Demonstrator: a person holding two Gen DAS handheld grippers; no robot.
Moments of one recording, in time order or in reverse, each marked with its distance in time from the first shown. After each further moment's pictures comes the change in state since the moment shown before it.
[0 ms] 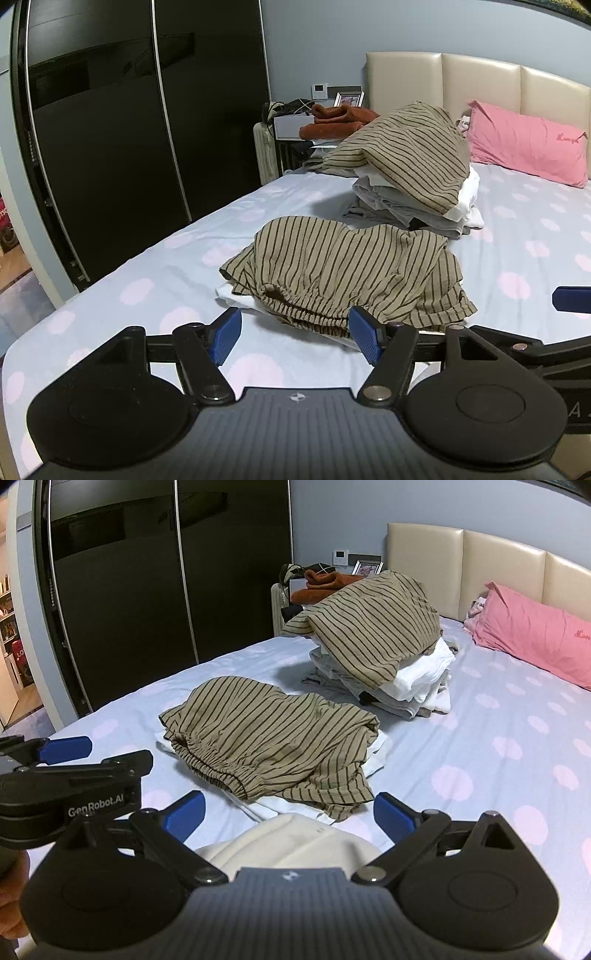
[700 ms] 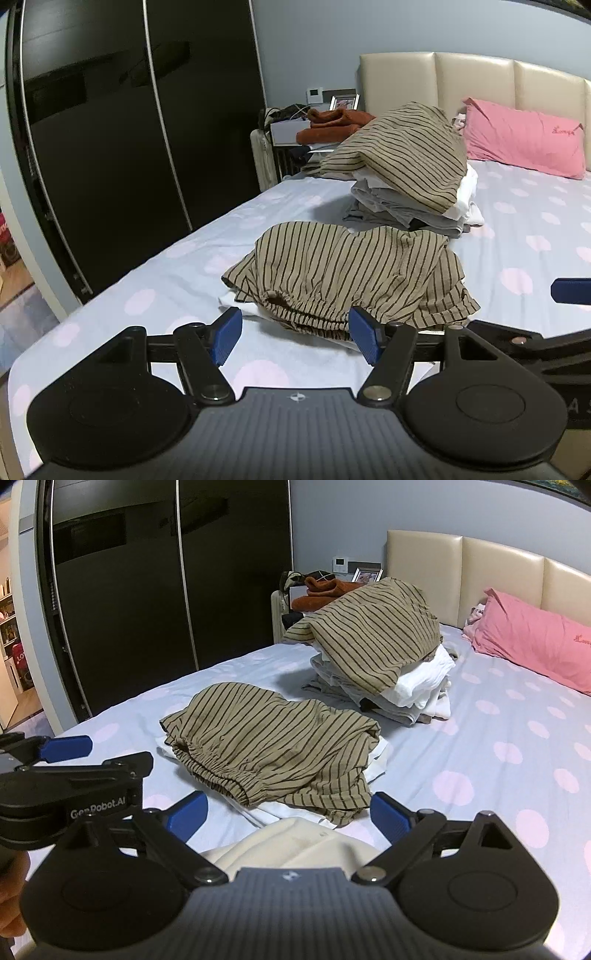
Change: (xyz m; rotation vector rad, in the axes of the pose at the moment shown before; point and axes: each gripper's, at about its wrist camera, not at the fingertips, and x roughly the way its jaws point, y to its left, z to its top) left arm -0.002 -0.004 -0.001 0.045 -0.017 -0.001; right arm -0.008 0.001 -0.003 -0.004 -0.027 -0.003
